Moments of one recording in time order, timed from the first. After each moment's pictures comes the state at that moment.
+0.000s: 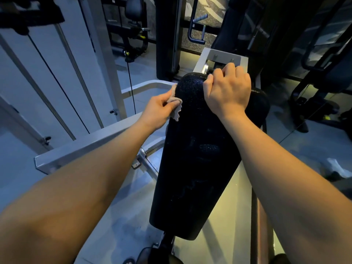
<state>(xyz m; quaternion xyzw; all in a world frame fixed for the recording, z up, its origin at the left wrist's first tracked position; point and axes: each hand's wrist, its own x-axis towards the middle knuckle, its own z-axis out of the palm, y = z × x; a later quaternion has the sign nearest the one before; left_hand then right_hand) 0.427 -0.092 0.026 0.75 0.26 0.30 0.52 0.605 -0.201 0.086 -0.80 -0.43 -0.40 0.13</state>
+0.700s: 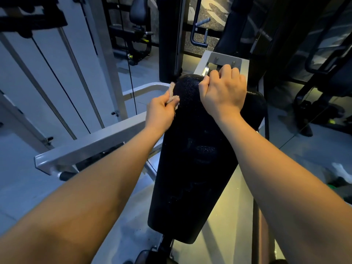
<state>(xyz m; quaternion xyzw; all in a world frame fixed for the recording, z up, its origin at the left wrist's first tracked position) 0.447 -0.124 0.029 0.72 0.36 0.38 0.45 0.606 -0.200 0.083 -0.79 -0.42 -0.42 0.16</state>
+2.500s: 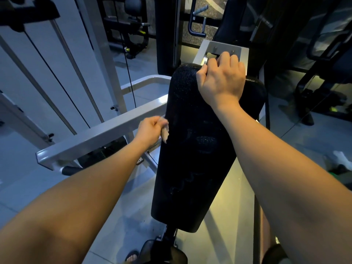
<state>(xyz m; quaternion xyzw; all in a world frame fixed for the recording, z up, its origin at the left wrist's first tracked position) 0.400 -0.134 -0.025 0.75 0.40 0.24 0.46 0.608 -0.195 0.077 -0.77 -0.41 -0.46 0.18</state>
